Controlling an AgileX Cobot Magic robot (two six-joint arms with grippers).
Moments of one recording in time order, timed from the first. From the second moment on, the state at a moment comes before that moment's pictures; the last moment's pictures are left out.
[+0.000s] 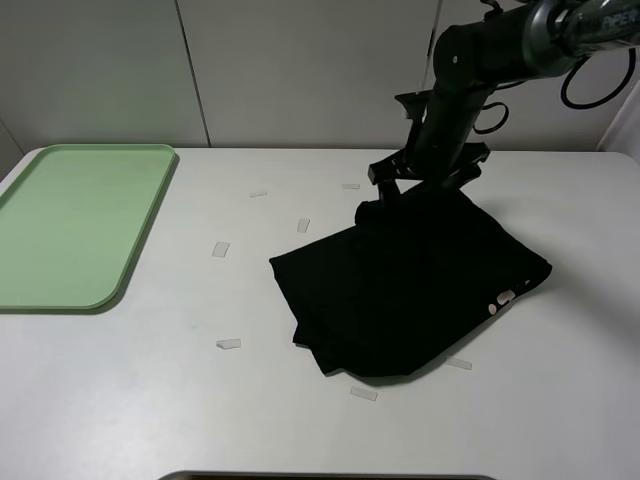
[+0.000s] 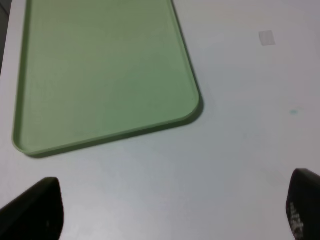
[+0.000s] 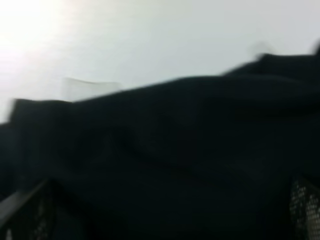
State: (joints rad) left arm -0.20 0.00 -0.49 0.17 1.05 0.03; right arm 0.36 2.15 -1.56 -0.02 0.79 0.06
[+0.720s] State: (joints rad) left arm -0.20 0.00 -0.49 0.17 1.05 0.03; right arm 0.36 2.04 -1.56 -0.09 0.88 0.05
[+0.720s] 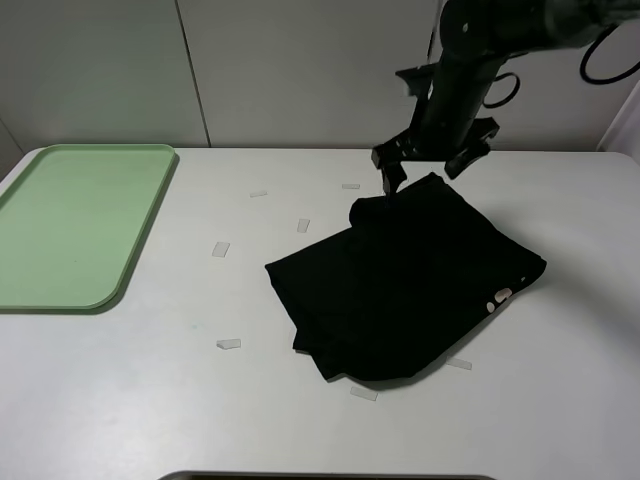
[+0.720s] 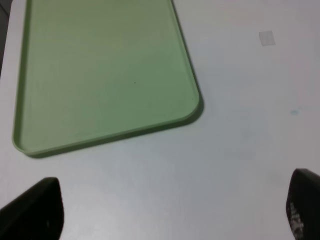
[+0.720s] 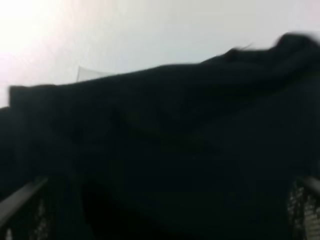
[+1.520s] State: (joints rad) left arm -0.20 0.00 -0.49 0.17 1.05 0.03; right arm 0.28 1.41 -1.28 -0.16 1.03 -0.08
